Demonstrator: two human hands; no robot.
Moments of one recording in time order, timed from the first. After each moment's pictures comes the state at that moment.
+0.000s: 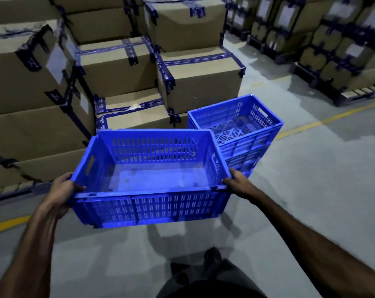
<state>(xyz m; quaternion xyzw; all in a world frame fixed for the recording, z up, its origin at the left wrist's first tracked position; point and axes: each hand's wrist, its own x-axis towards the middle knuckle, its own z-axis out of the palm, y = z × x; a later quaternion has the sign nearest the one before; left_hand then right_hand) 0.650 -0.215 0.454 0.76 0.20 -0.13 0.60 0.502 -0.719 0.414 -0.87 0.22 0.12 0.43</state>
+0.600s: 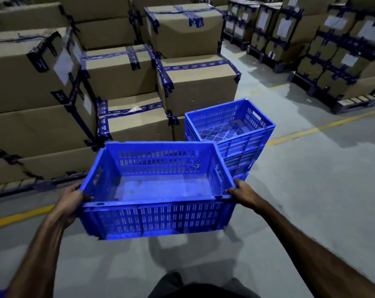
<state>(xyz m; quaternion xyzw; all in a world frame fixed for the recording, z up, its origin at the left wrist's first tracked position) 0.567 -0.241 0.444 0.78 0.20 -0.15 0.57 0.431 -0.741 0.412 -0.87 0.22 0.11 0.43</state>
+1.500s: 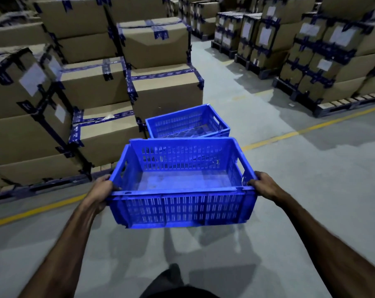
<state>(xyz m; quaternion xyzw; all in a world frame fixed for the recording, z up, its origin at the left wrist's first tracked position) 0.466 -0.570 0.456 0.79 0.17 -0.17 0.57 0.313 -1.073 0.424 -0.87 0.26 0.05 0.42</state>
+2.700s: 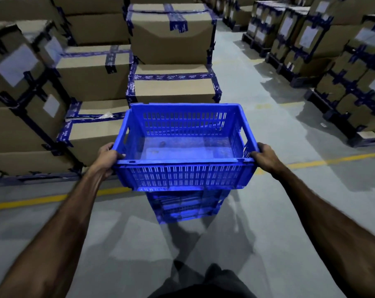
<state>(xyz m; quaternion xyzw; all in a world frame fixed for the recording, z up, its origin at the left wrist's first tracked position) 0.764 -0.726 0.453 0.77 0.16 -0.05 0.62 0.685 -1.224 0.457 -0.89 0.20 0.02 0.41</state>
